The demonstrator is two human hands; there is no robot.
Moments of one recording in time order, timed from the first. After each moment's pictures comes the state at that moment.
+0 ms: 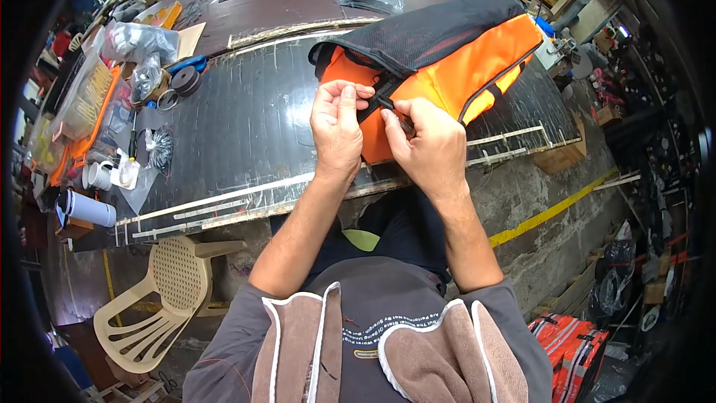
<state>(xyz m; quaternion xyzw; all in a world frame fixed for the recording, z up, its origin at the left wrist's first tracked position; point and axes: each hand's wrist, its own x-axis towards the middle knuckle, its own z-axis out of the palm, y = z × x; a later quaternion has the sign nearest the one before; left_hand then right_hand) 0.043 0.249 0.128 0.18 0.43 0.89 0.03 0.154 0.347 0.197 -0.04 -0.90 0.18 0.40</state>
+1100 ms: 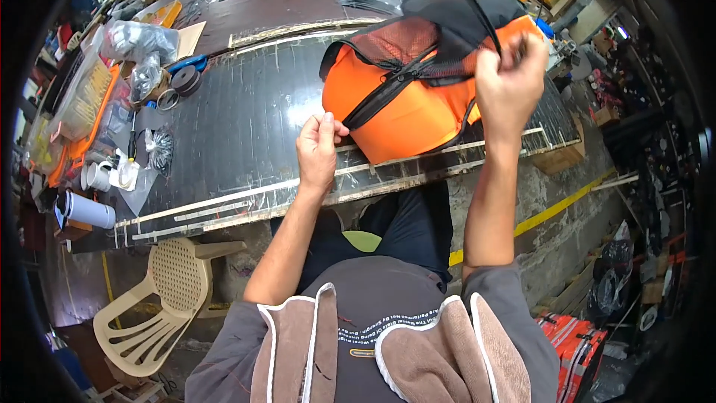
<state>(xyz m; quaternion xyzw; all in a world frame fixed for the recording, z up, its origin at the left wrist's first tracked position) 0.031 0.201 0.060 0.16 0.54 0.82 0.06 0.123 0.426 0.260 -0.10 -0.75 0.23 0.61</state>
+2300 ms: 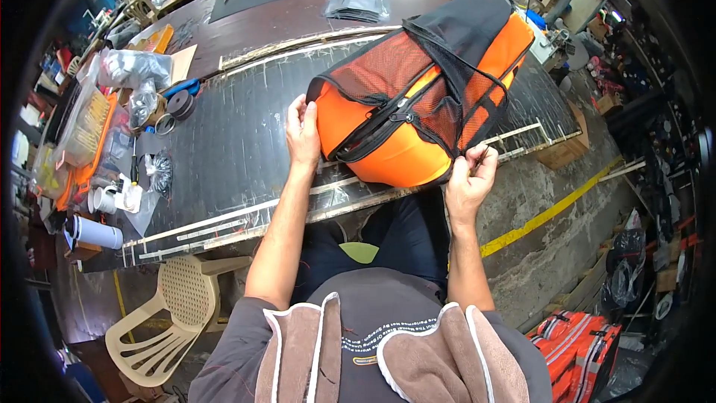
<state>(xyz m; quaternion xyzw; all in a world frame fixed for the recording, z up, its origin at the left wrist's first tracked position) -0.051 0.250 0.023 0.14 0.65 0.75 -0.05 0.215 0.423 0.103 -0.20 -0.69 0.44 0.55</state>
